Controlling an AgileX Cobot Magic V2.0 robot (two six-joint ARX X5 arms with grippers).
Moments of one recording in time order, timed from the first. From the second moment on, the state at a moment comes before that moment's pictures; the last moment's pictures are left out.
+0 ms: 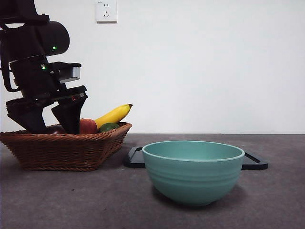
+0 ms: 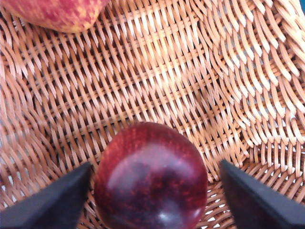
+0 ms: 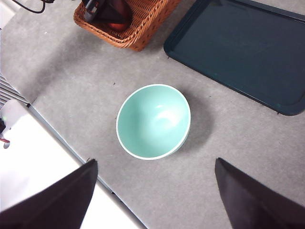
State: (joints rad) left arm -0.28 1.73 1.21 -0.62 0.13 0.11; right arm 0.21 0.86 1.05 -1.08 -0.57 -0.10
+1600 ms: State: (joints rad) left arm -0.75 1.54 1.29 -0.66 0.29 0.11; right arm 0.21 0.86 1.05 -1.06 -0.57 -0.10
